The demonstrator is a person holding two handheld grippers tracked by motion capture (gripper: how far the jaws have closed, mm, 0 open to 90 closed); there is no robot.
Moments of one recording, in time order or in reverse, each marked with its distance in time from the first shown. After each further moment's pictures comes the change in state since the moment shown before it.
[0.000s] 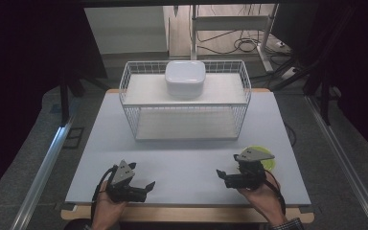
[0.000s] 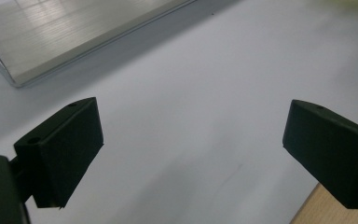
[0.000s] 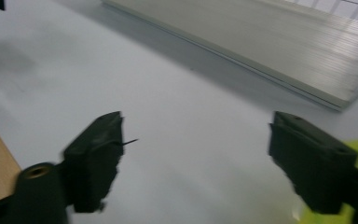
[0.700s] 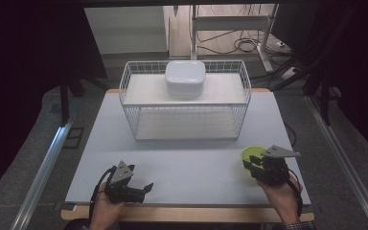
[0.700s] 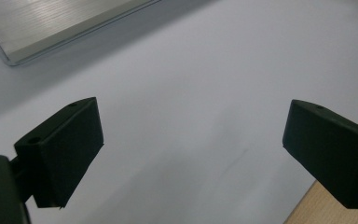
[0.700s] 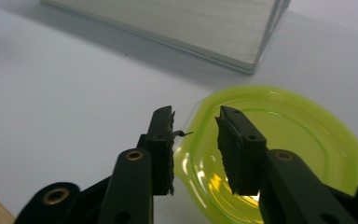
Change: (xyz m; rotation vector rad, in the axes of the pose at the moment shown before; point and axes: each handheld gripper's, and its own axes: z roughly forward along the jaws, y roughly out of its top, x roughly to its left) left arm 0.005 -0.006 0.002 0.037 -0.011 -0.030; right arm -0.043 -0.013 -0.035 0.023 -0.132 0.105
